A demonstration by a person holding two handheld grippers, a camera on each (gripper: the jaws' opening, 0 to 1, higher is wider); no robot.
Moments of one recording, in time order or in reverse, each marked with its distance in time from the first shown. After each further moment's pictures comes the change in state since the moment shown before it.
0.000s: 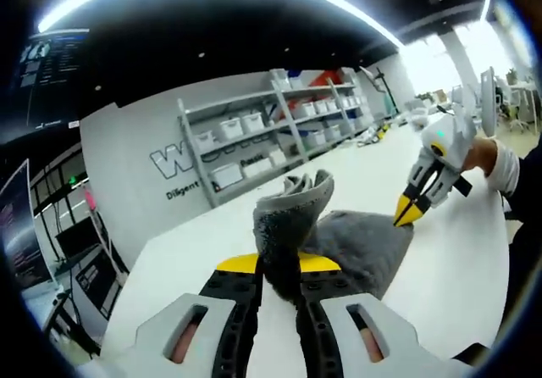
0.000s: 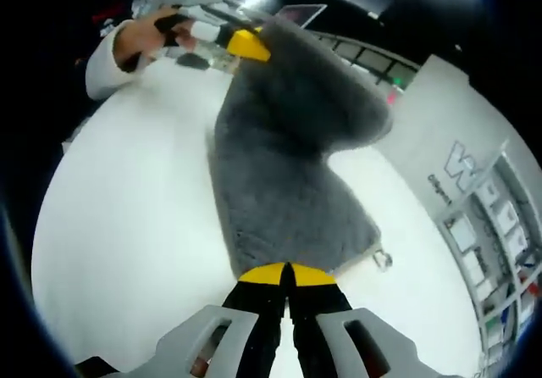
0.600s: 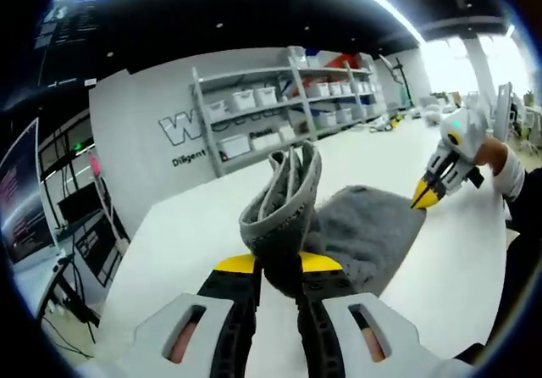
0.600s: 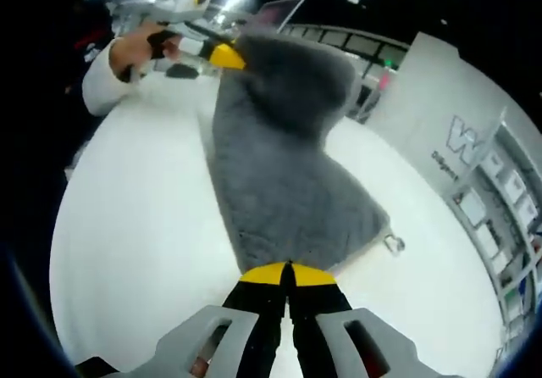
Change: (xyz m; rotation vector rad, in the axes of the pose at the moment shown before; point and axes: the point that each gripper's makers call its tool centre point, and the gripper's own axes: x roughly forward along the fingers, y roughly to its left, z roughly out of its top) left arm -0.014 0.030 -0.035 -0.107 0.134 0.028; right arm -0.006 0.011 -0.003 0.126 0.028 0.031
